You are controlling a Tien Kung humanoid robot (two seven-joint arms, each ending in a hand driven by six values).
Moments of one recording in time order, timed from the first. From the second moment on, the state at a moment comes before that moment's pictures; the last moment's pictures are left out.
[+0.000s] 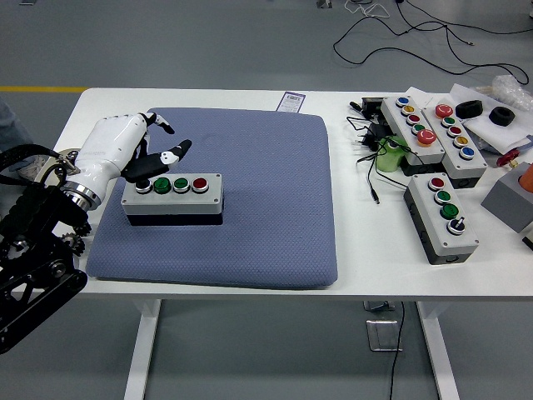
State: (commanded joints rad) left arm -0.51 0.52 -0.82 -1.48 1.93 0.27 0.31; right arm 0.15 -0.04 1.50 0.18 -2.21 -0.13 -0.23
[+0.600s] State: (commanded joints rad) left arm -0.50 0.50 -0.76 -1.43 1.92 0.18 0.34; right arm 0.14 -0.04 1.52 0.18 -2.23 -0.13 -0.23
